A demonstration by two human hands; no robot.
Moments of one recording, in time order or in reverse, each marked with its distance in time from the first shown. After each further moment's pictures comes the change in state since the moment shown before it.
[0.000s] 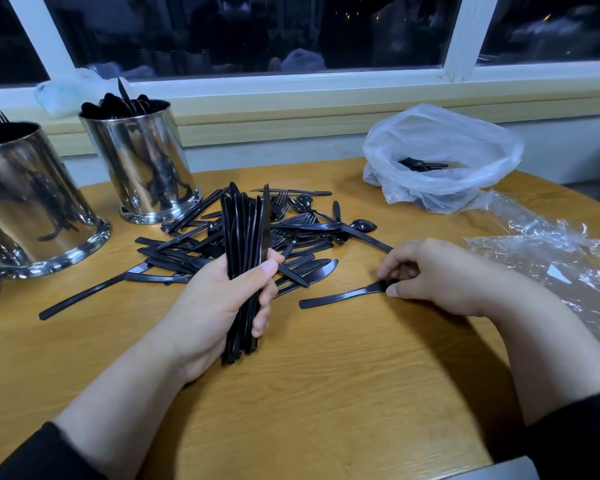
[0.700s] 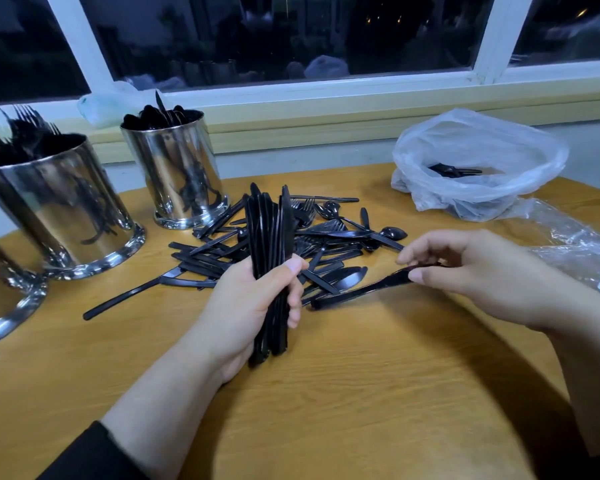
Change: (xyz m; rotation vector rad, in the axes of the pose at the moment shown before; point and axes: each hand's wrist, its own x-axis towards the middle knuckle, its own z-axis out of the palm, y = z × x) left_hand 0.001 0.005 0.001 0.055 0.124 0.065; right_hand -0.014 -0.020 -0.007 0.351 0.133 -0.160
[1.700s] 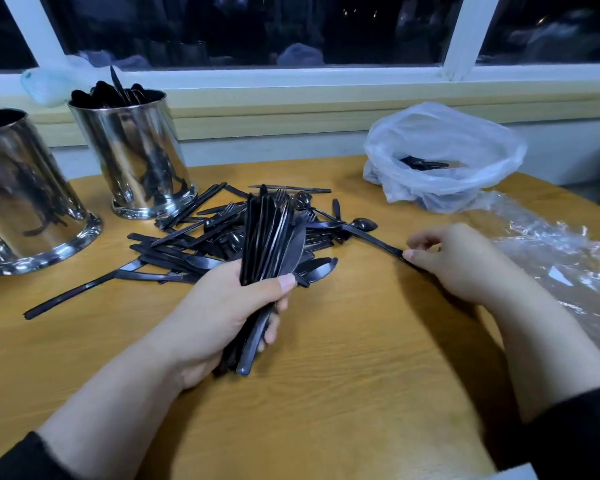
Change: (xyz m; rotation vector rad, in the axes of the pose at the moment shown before) left_hand -0.004 0.001 0.004 0.120 -0.178 -0.125; right_hand 0.023 0.045 -0.003 -0.382 0.222 0.364
